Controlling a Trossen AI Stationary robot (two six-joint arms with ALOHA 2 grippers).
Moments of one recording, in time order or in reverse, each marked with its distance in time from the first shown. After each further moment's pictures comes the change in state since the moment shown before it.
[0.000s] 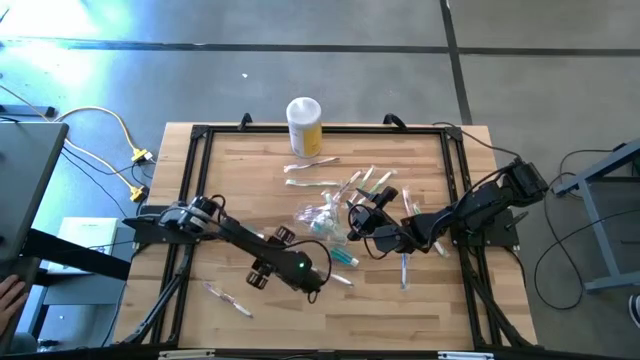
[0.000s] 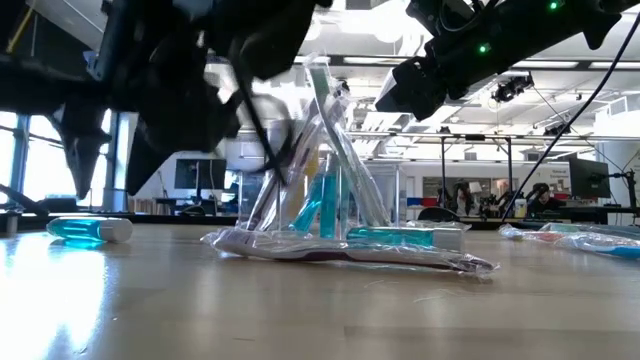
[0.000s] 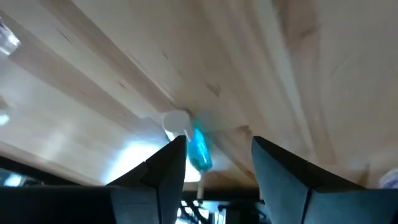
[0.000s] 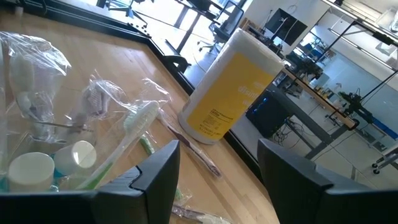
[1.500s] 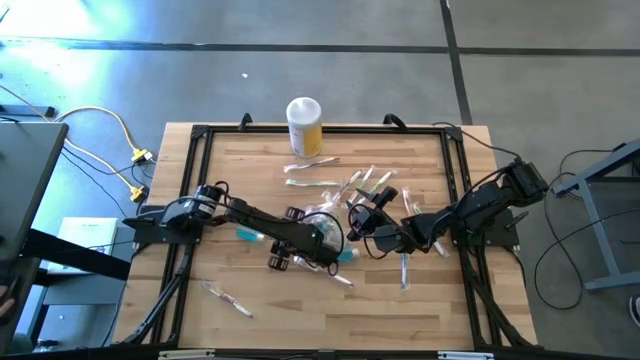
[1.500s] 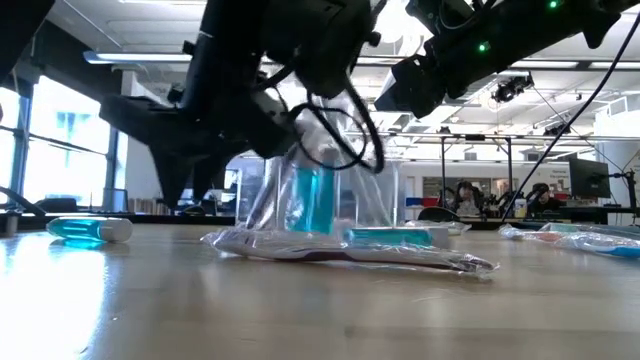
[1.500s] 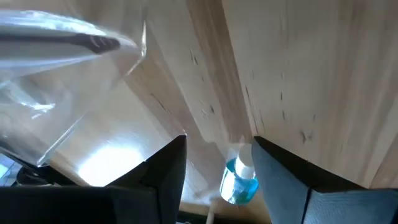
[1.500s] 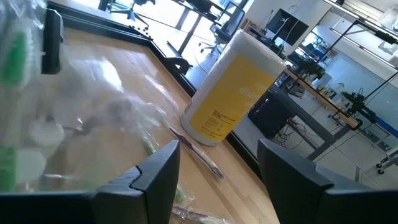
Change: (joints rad) left arm 0.159 0.002 0.049 0.079 -0.091 -0.077; right arm 0.000 0.000 0.000 0.012 -0.007 0.001
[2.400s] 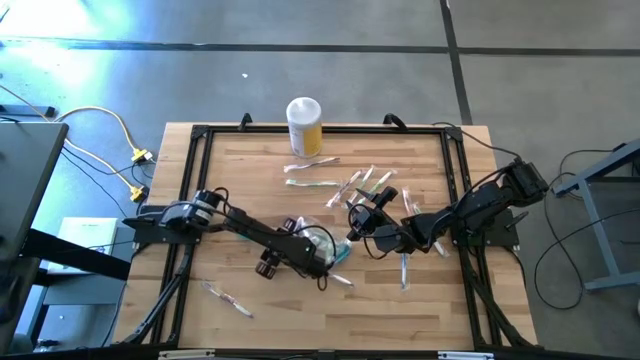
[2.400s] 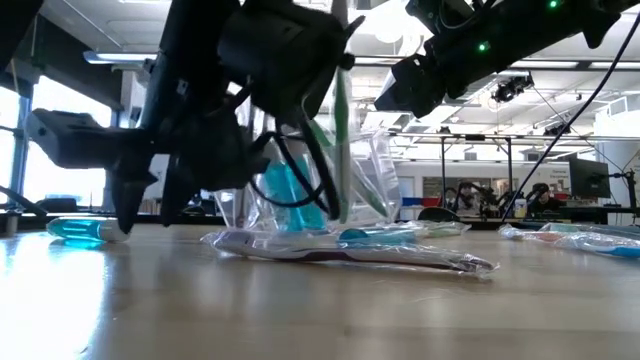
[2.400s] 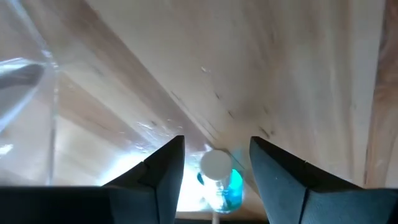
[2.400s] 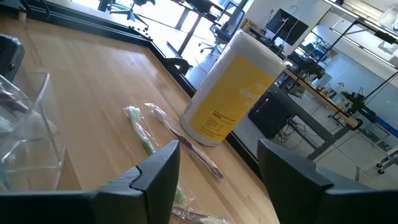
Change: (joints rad) left arm -0.065 0.004 -0.119 0.076 0.044 0.158; right arm 0.000 0.000 0.000 0.003 0.000 0.000
